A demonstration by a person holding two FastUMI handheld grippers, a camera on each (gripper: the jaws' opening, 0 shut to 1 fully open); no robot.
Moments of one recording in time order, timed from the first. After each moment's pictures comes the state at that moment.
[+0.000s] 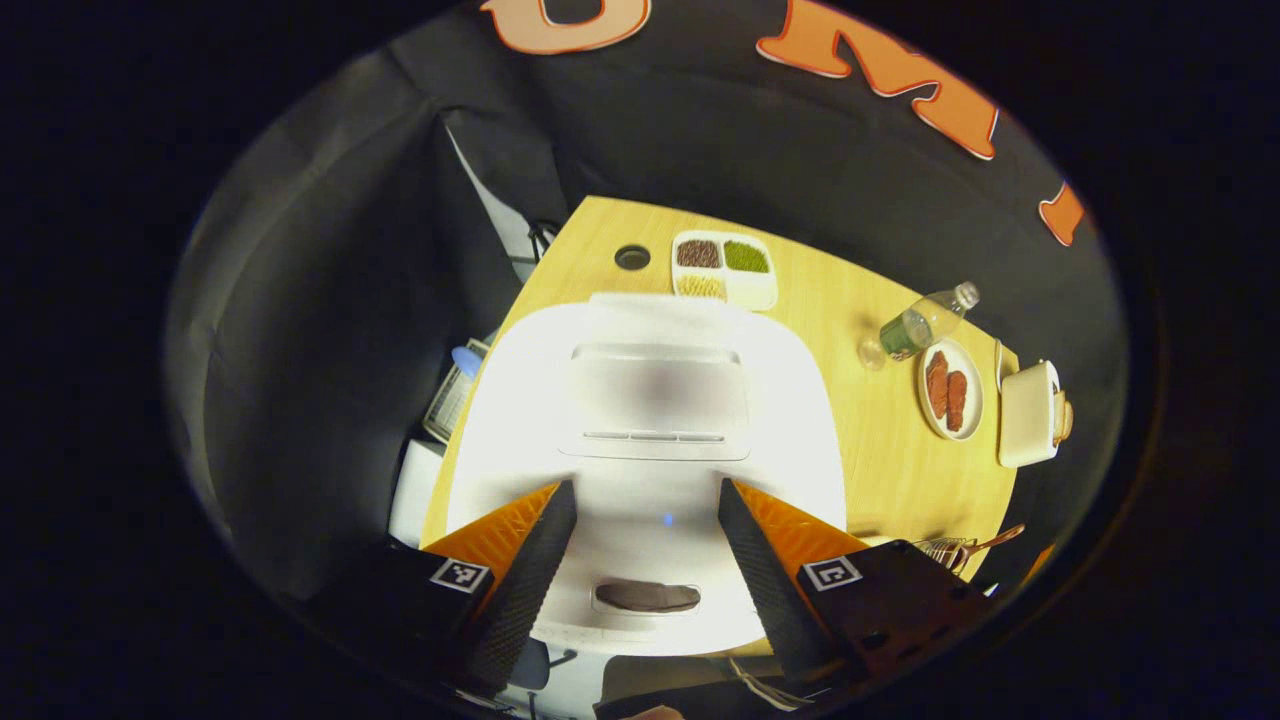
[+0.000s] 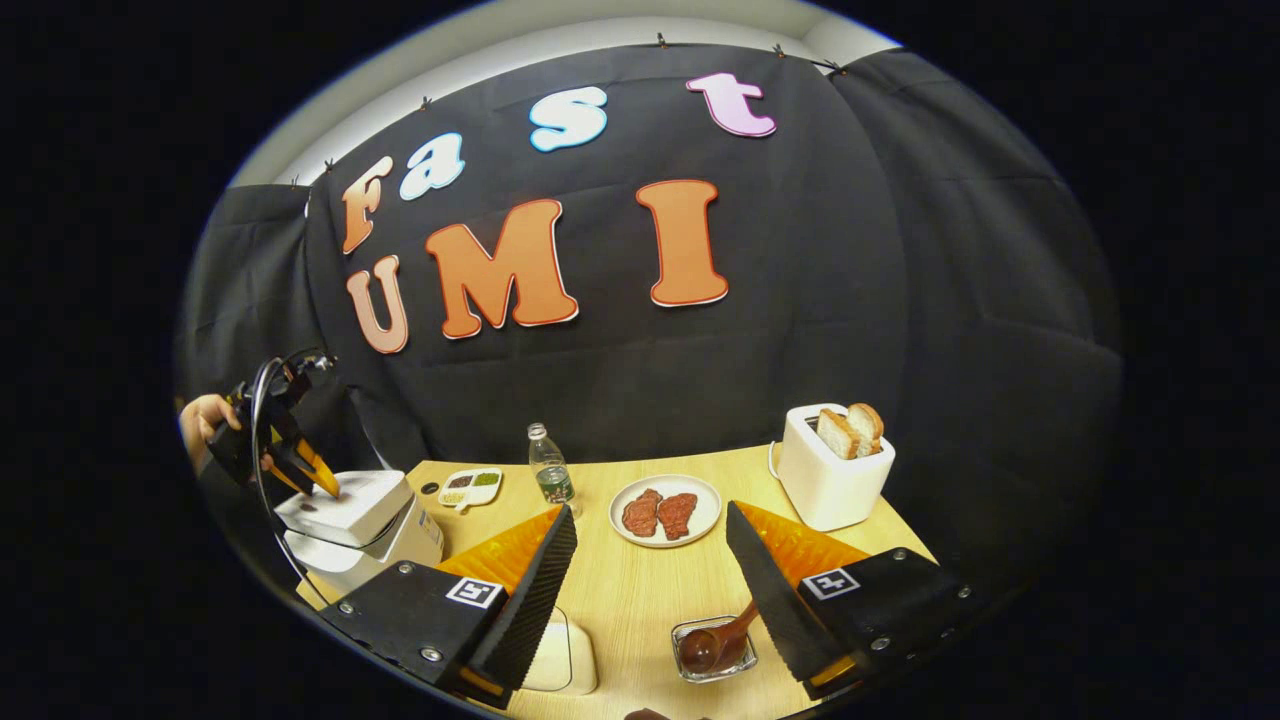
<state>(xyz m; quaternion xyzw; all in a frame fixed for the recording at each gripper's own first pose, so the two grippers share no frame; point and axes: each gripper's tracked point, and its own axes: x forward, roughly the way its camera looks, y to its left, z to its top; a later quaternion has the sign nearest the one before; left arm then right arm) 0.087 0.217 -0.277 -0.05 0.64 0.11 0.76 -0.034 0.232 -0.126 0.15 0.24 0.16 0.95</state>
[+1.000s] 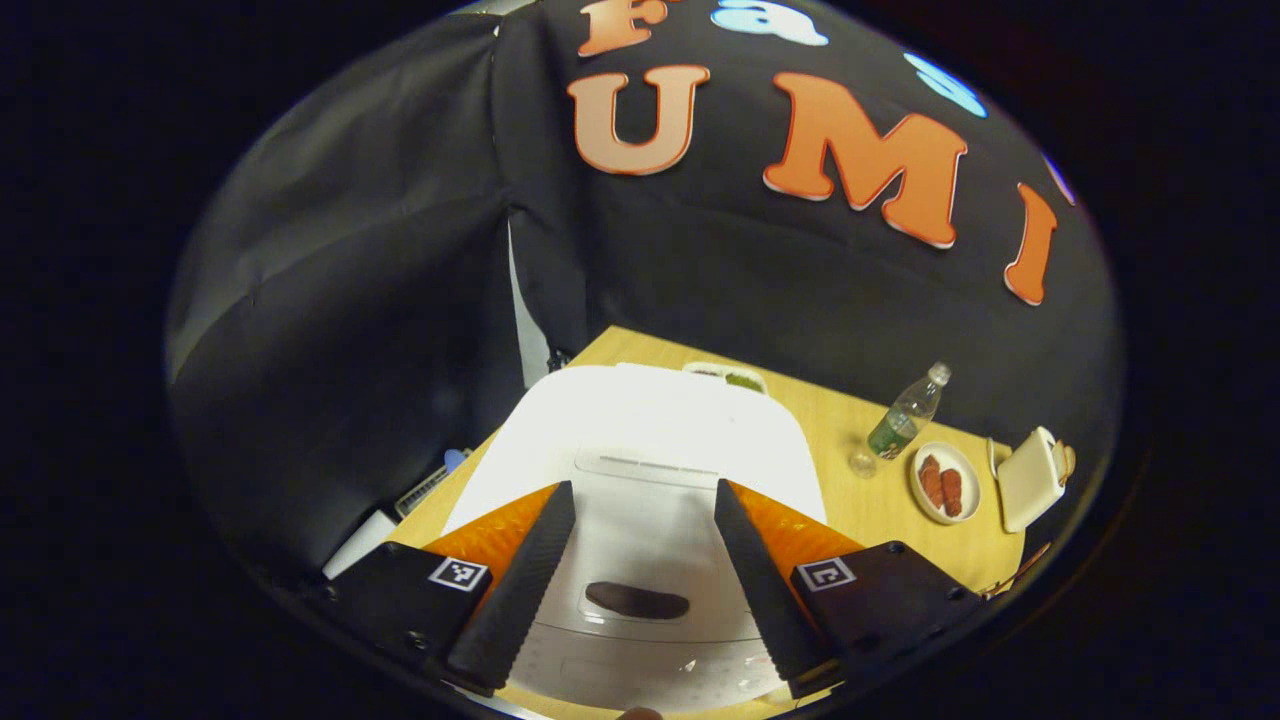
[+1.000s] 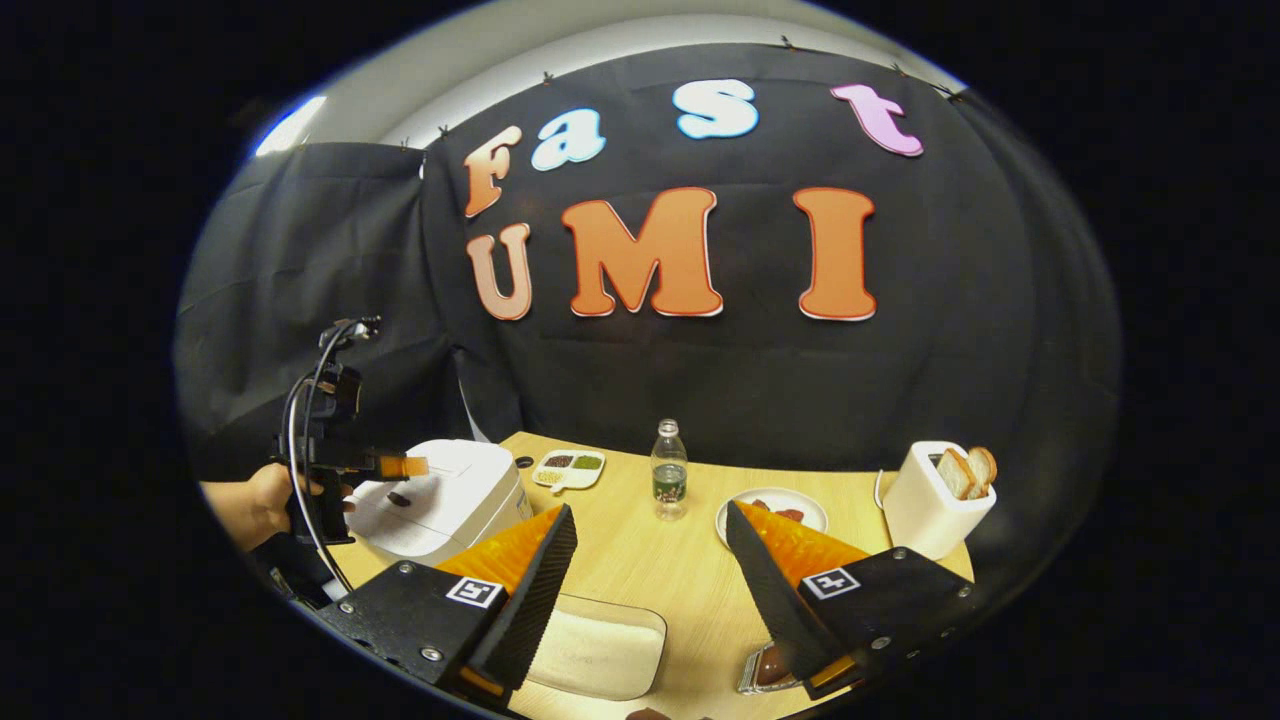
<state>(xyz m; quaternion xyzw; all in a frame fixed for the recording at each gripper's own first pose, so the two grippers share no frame) 0.083 0.216 -0.223 -0.03 0.30 0.14 0.94 -0.056 0.344 -0.072 0.10 0.19 0.32 0.92</state>
